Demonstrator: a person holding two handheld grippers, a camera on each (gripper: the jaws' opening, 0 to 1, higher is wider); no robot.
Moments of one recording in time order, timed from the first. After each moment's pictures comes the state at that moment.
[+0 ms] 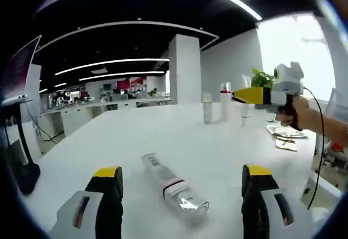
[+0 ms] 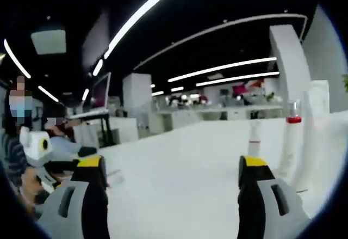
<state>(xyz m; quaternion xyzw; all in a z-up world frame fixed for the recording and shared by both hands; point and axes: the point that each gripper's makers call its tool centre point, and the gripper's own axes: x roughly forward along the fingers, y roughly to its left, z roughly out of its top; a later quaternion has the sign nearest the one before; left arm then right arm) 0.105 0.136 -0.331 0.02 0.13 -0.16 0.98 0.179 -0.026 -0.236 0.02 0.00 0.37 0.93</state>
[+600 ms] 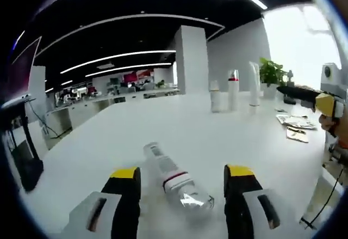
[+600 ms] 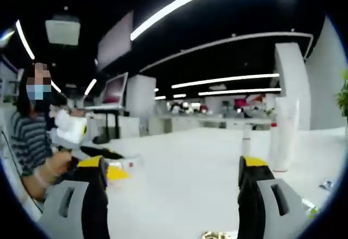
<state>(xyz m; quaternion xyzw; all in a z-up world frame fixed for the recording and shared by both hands) 0.116 0.133 -0.347 0.02 0.16 -0.14 0.98 0.091 -0.052 -0.248 -0.02 -0.05 0.36 0.93</state>
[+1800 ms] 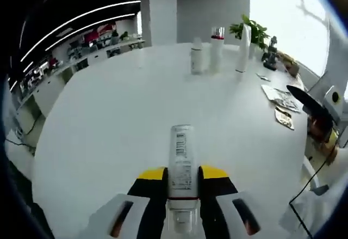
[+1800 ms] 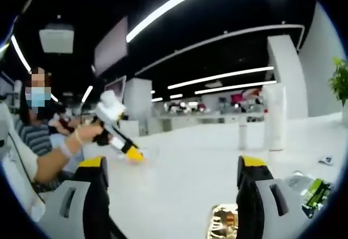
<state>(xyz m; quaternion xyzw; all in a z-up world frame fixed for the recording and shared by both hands) 0.131 0.121 -0.332 0.02 0.33 -0.29 0.90 0.066 -0.065 -0.267 0.02 -0.03 0.36 0.93</state>
